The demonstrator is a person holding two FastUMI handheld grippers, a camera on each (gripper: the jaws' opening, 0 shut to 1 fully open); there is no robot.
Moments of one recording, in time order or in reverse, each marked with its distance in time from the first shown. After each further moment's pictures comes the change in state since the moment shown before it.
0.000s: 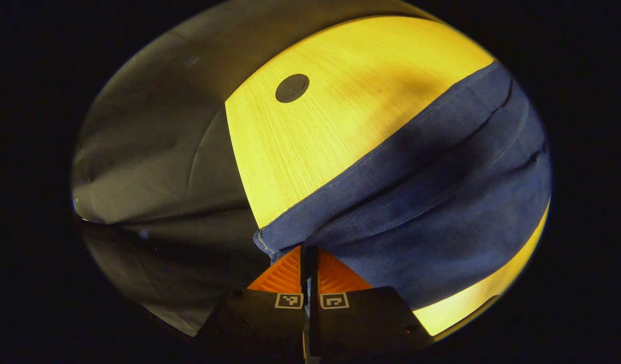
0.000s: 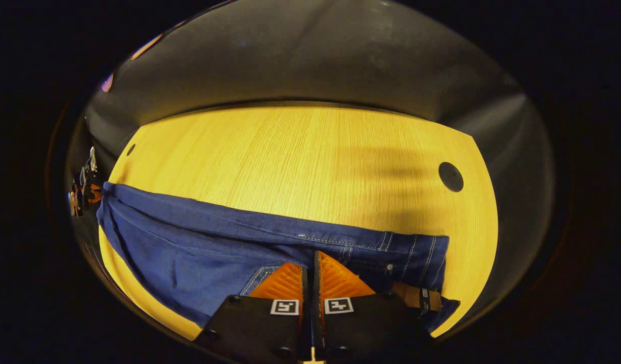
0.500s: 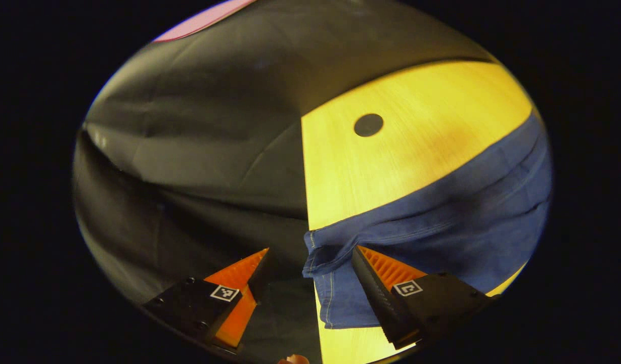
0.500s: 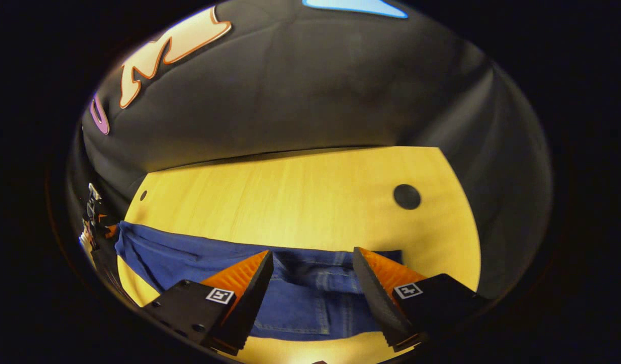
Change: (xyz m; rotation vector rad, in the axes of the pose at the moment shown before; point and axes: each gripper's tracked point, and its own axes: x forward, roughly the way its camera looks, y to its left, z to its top) left arm -0.058 0.041 0.013 -0.348 -0.203 0.200; right arm -0.054 -0.036 0.039 0.132 -0.219 -0.009
